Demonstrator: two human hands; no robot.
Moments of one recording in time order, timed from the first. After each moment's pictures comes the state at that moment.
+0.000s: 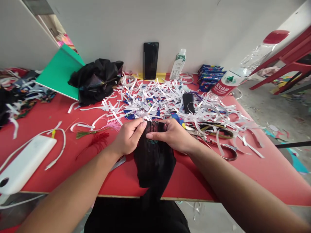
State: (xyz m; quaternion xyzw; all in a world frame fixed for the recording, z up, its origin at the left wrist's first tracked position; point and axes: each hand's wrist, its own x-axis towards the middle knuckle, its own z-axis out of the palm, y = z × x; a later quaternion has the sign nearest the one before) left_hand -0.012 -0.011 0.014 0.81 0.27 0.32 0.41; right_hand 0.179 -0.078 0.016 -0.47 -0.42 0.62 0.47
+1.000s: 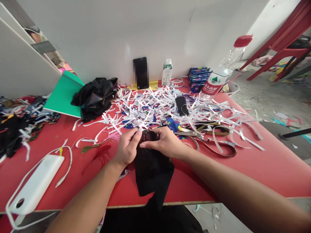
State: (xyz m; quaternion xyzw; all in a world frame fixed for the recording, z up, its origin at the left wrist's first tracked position) left_hand -0.013 -0.013 0.006 0.75 0.30 0.37 0.46; right_hand 0.167 -0.078 0.010 -0.55 -0.49 0.49 0.46
